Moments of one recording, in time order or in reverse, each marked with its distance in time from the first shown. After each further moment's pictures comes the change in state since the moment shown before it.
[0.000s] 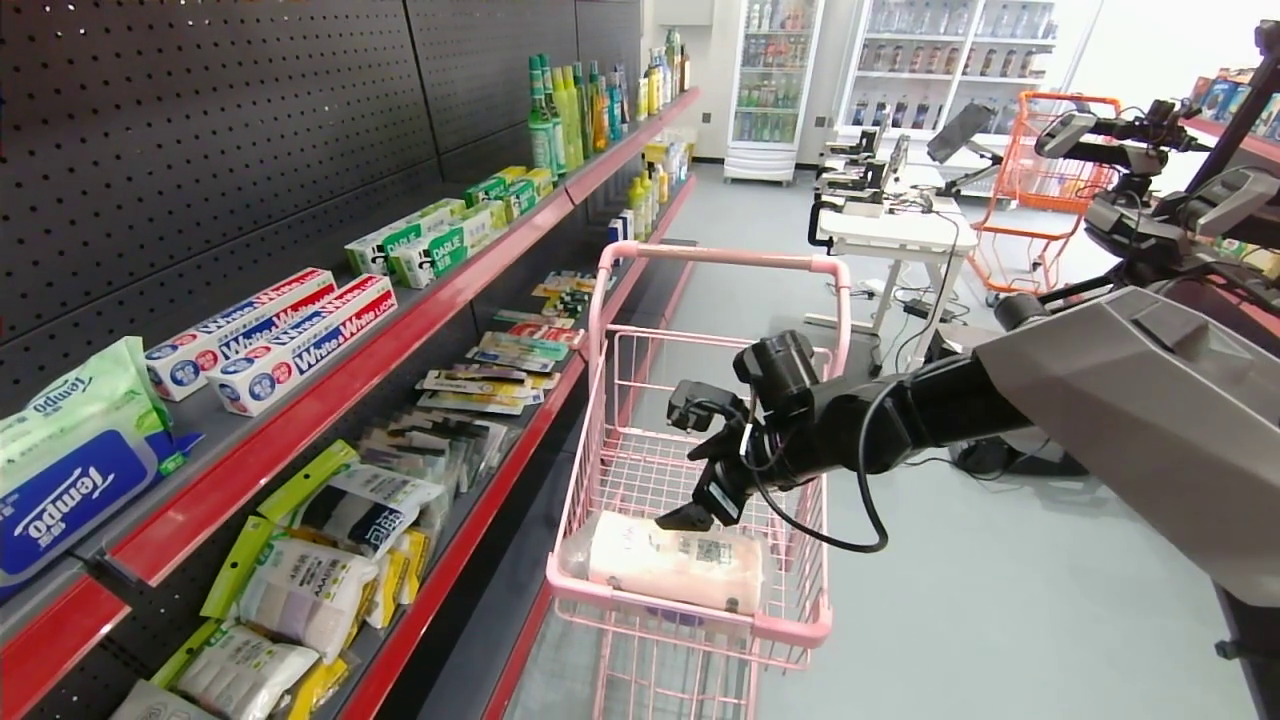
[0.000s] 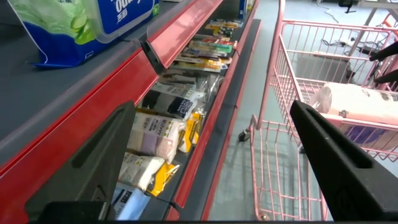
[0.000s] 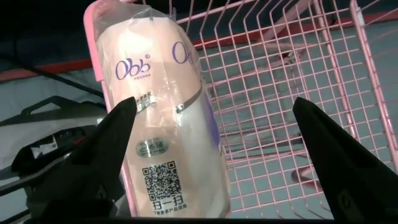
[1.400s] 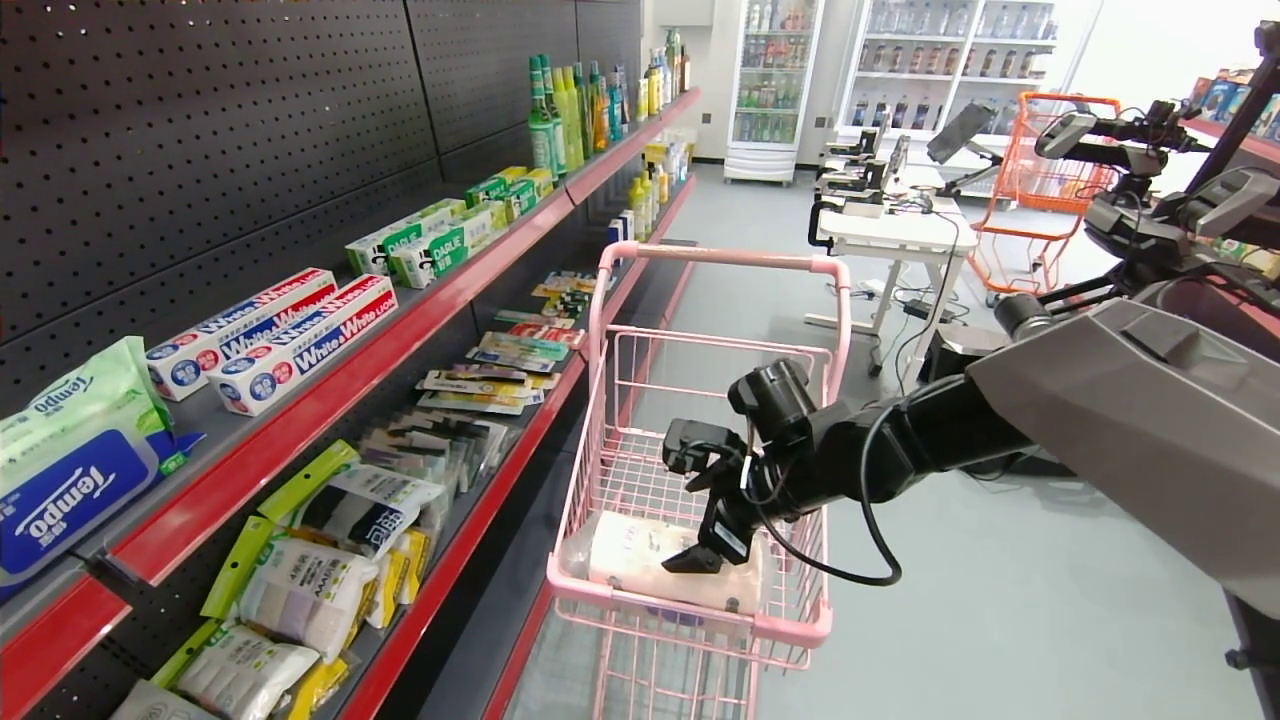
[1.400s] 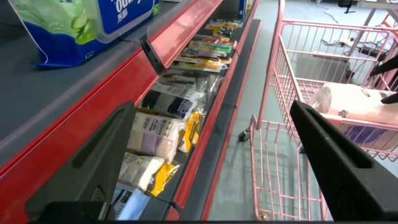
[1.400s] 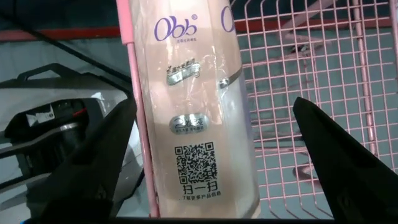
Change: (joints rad) left arm 0.000 0.000 0.000 0.000 0.000 0.000; right arm 0.028 -0.016 0.106 -0.011 -0.005 -0.106
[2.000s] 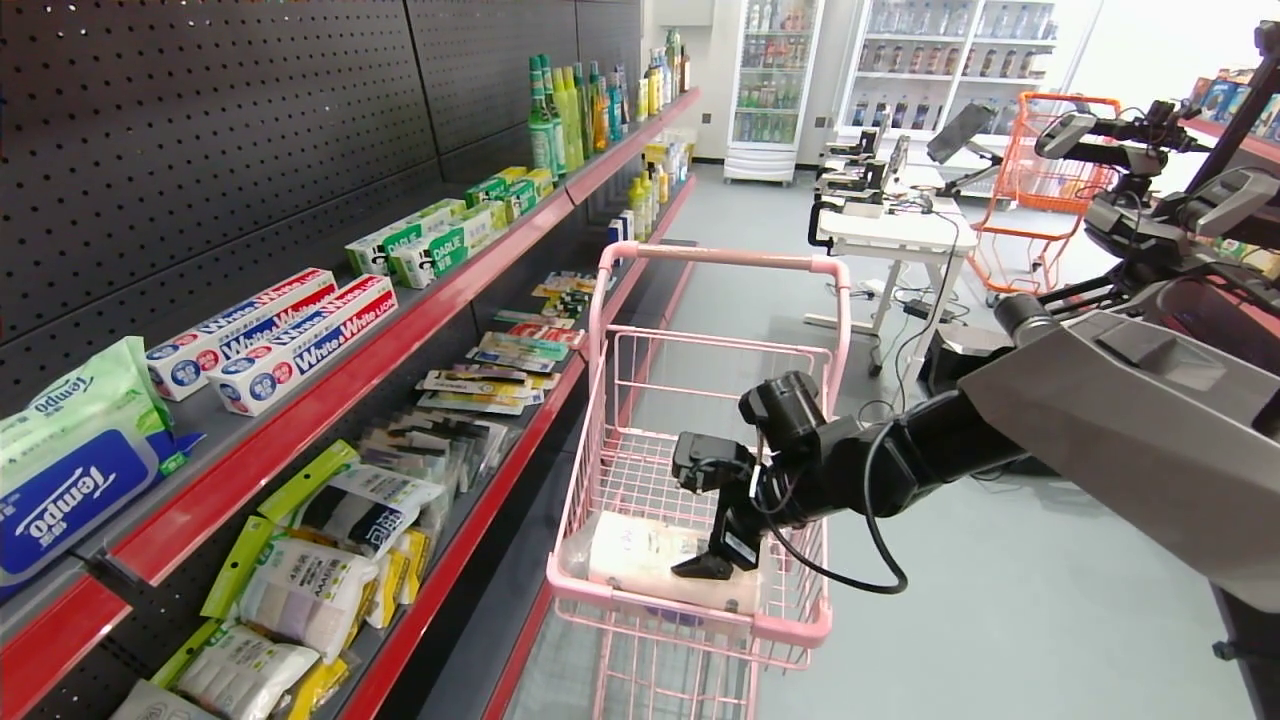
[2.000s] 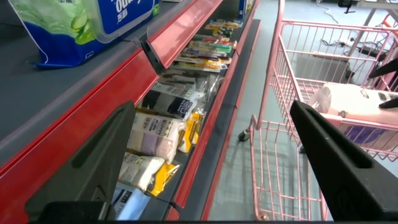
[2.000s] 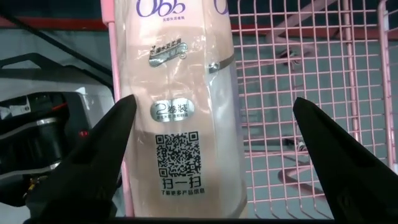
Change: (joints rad) left arm 0.000 0.000 0.000 0.000 0.000 0.000; right arm -0.027 0.022 0.056 -0.095 0.009 -0.089
